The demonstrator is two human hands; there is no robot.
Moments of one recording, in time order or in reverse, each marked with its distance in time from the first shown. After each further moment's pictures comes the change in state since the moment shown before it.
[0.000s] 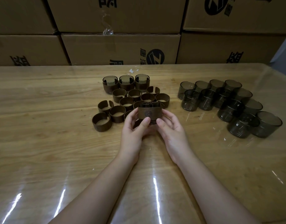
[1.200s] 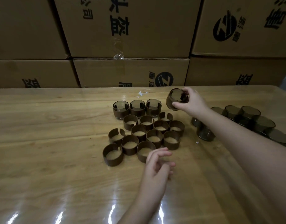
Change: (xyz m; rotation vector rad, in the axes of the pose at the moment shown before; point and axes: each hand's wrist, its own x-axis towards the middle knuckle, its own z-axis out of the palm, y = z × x) left_hand -0.003 0.009 0.007 0.247 -0.104 -0.087; right_hand 0.183 -0.091 -0.002 -1.254 0.102 -0.268
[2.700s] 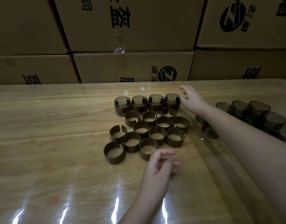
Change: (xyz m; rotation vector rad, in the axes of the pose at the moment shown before) left_hand 0.002 0.000 -0.004 -0.019 0.008 -0.053; right_hand 0.023 0.015 0.023 -0.138 -0.081 -0.028
